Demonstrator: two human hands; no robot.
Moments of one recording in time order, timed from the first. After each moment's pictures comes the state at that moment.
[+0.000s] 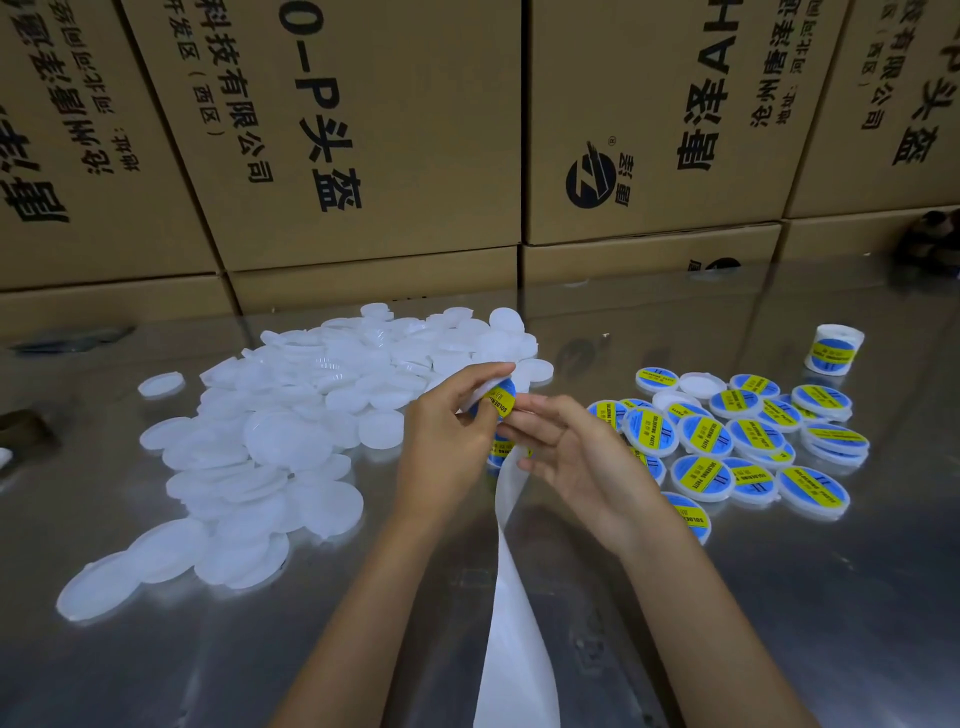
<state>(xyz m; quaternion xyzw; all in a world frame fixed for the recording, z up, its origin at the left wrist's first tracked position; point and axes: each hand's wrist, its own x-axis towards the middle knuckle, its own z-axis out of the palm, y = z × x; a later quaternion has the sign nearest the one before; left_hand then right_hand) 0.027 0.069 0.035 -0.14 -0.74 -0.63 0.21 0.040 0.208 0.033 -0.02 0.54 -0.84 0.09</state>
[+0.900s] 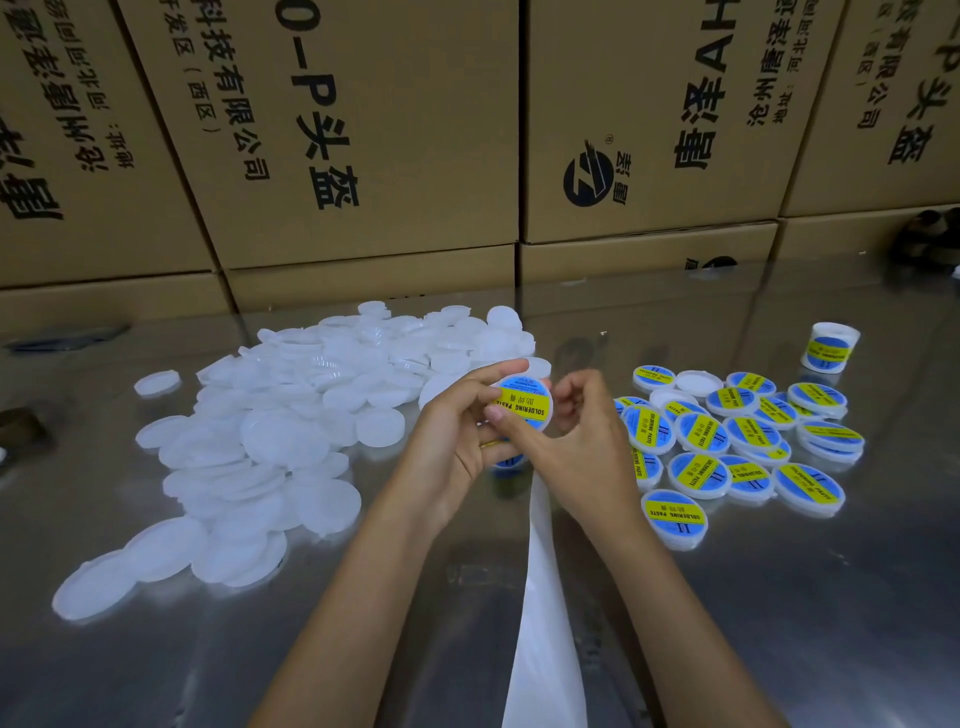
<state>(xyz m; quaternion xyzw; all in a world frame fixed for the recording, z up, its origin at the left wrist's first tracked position) 0.028 0.067 0.051 -0.08 -0.54 -0.83 -0.12 0.031 0.198 0.010 0.01 0.80 -0.52 -0.28</state>
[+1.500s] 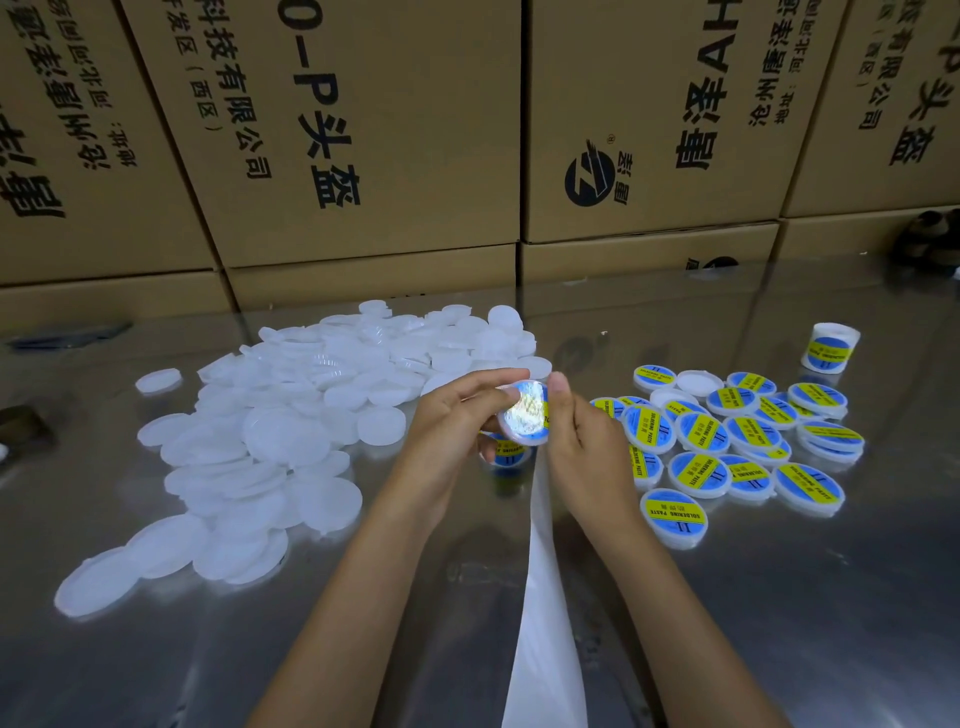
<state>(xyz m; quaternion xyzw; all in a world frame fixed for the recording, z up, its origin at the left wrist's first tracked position) 0.032 0.064 0.052 -0.09 -0.69 -0.72 -0.01 0.026 0.198 0.004 0.01 0.81 -0.51 -0.29</state>
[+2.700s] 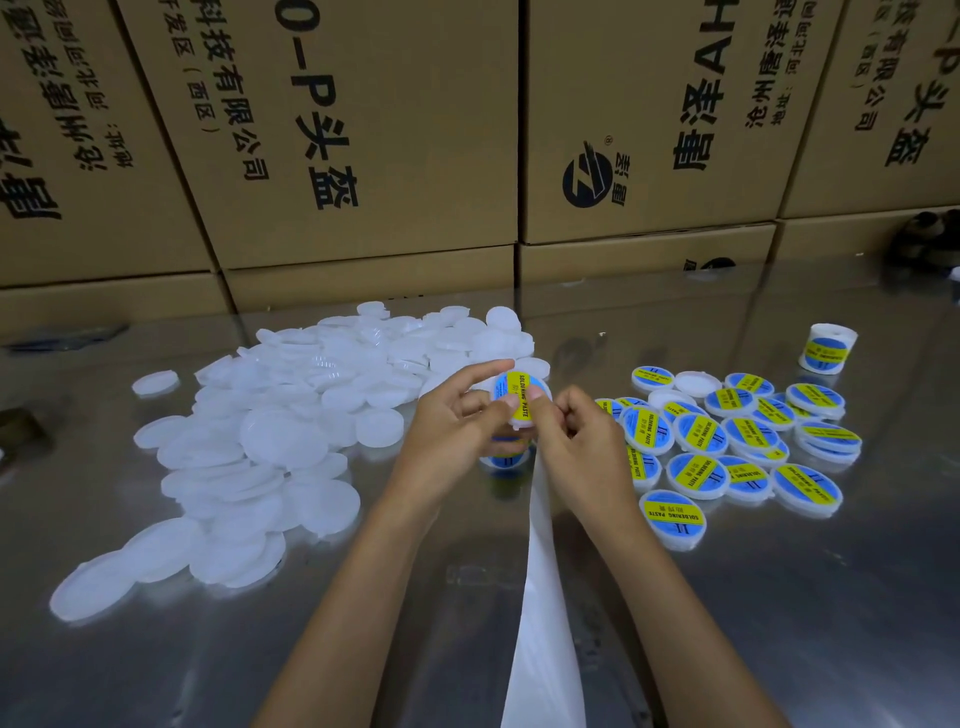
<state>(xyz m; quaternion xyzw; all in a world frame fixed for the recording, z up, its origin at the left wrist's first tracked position) 0.031 0.066 0.049 -0.13 -0.67 -0.74 0.00 0.022 0.203 0.000 -0.01 0.78 -0.56 -0.28</state>
